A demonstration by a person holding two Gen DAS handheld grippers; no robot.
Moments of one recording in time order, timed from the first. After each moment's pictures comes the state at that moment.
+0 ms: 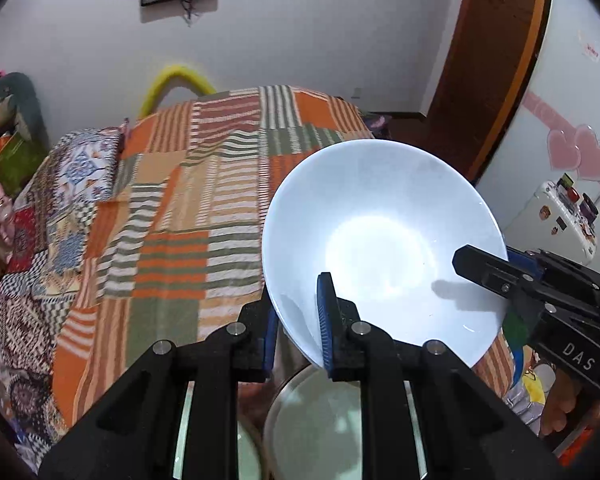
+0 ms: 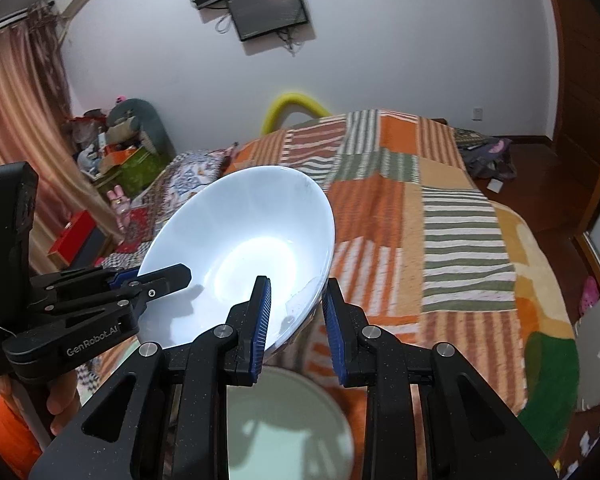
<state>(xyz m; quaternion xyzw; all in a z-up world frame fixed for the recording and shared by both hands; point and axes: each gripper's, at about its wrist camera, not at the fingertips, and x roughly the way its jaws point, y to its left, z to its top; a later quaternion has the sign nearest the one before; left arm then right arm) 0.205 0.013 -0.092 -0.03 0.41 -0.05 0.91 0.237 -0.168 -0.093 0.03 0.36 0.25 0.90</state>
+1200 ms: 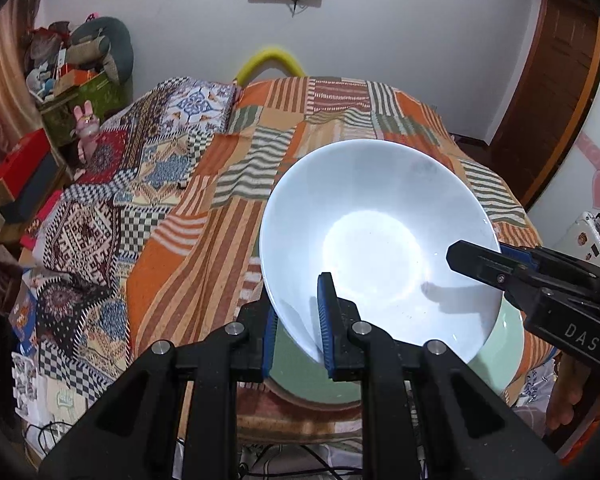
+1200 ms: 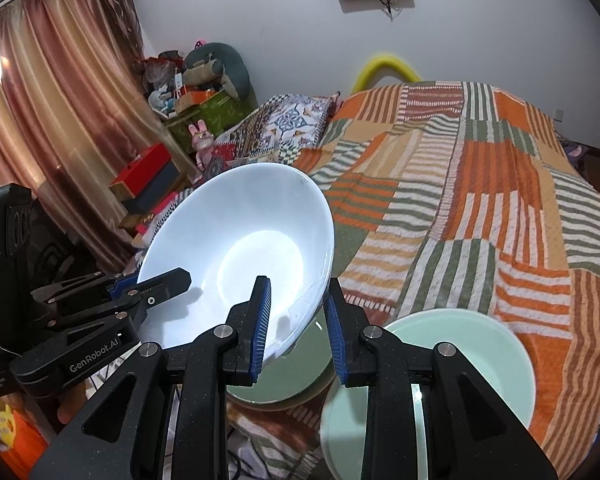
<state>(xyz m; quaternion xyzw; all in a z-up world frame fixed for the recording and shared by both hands) 0.074 0.138 -0.133 -0.09 0.40 0.07 0.91 0.161 -0.041 -0.137 -0.01 0.40 0.37 0.84</state>
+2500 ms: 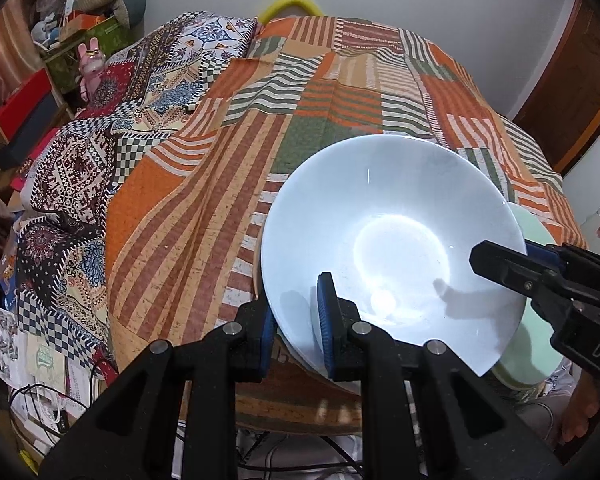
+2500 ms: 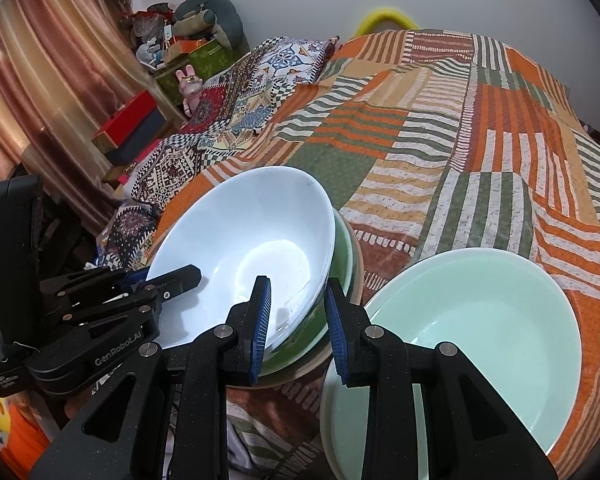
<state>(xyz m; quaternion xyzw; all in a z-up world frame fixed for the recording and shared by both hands) 0.078 0.155 -0.218 -0.12 0.48 0.09 0.87 0.153 -0.017 -0.192 -0.04 0.46 0.35 0.81</state>
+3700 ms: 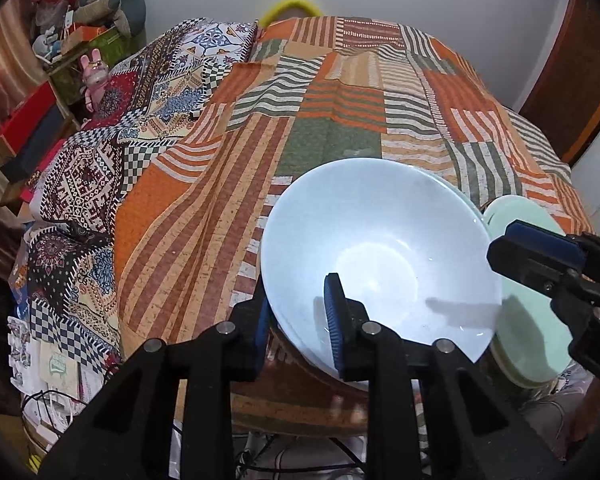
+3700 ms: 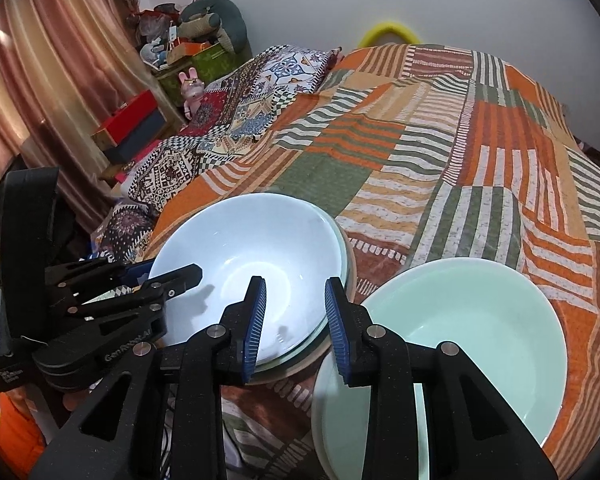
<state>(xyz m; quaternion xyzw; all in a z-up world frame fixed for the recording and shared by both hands) 0.078 0.151 -0.215 -0.10 0.48 0.10 0.87 0.146 -0.019 -0.186 -0.06 0.44 0.35 0.82</state>
